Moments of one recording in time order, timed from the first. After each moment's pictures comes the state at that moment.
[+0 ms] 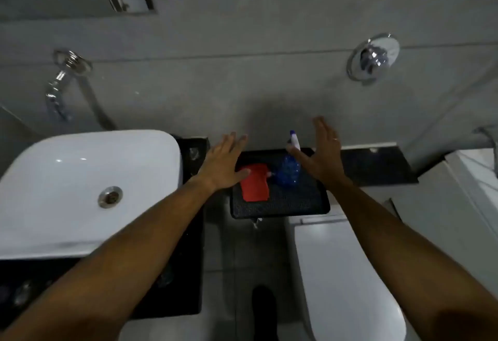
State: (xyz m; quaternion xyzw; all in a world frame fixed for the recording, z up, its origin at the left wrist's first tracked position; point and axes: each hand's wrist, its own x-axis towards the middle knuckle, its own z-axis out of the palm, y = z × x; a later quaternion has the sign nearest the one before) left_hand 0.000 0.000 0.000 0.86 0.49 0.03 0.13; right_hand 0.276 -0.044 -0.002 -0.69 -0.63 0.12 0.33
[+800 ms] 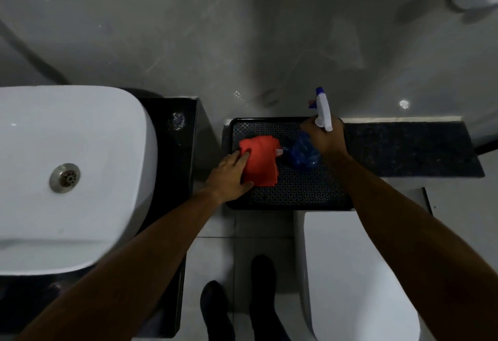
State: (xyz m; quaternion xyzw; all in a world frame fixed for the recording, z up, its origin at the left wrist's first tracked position) left_hand 0.022 0.024 -0.177 0.77 0.56 -0.10 0.29; right_hand 0.292 0.065 -0.157 -0.67 -0.47 0.40 0.42
